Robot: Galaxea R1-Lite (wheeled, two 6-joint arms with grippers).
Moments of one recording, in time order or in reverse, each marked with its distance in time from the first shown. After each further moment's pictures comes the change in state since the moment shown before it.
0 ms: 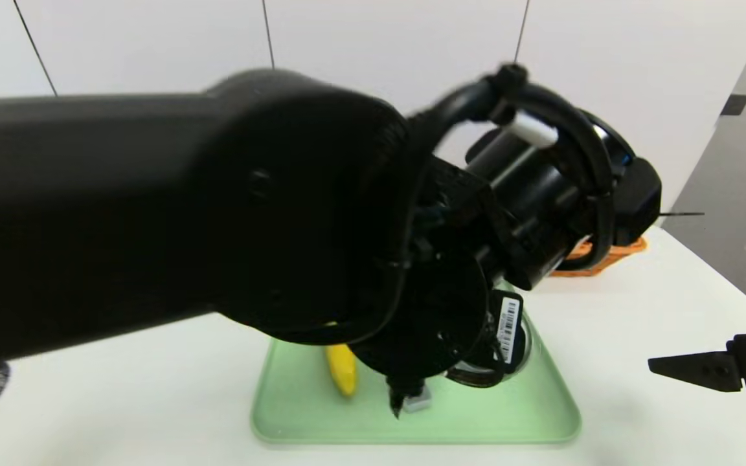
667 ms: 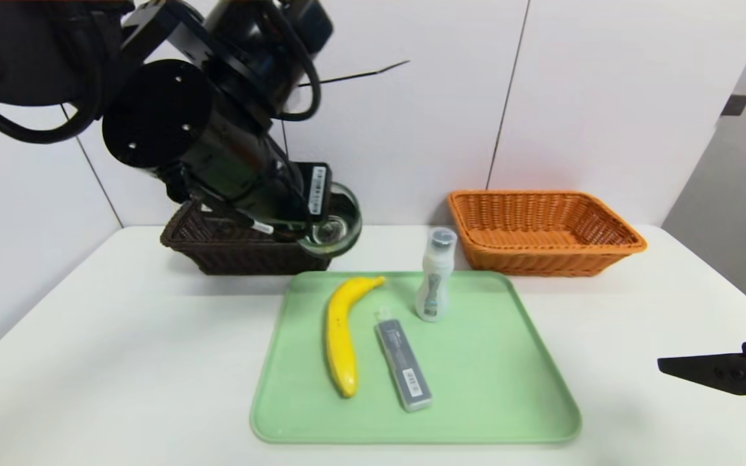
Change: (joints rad) left arm 0.426 -0.142 0.002 0.021 -0.025 0.164; right arm -0.002 -0.039 0.006 0.002 0.000 0.001
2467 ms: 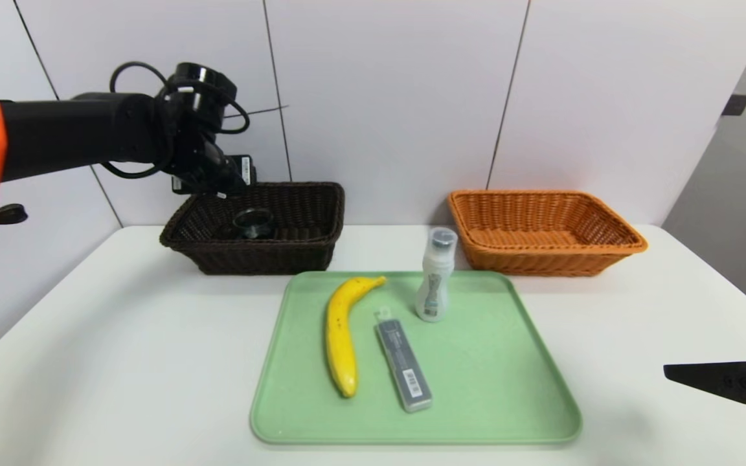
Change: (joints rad) left arm 0.459 0.250 -0.008 -0.440 -0.063 0.212; right arm 0.000 -0.028 0.023 -0.001 0.000 0.014
